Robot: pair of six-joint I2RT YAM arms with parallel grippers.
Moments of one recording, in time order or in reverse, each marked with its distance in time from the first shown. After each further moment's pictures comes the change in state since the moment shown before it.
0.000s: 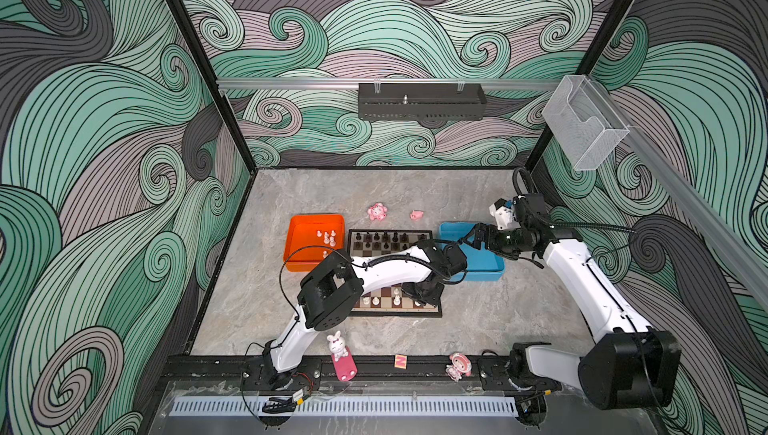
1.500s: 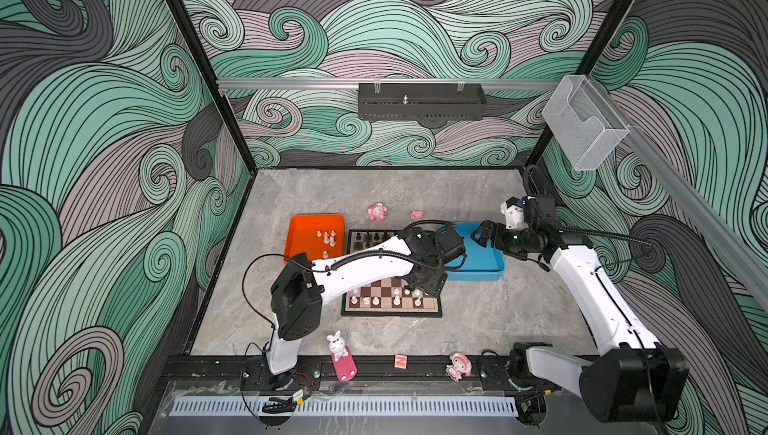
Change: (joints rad) left arm 0.008 -0.232 0.036 -0.064 -0.109 0.024; right arm -0.040 -0.070 0.000 -0.001 0.084 0.051
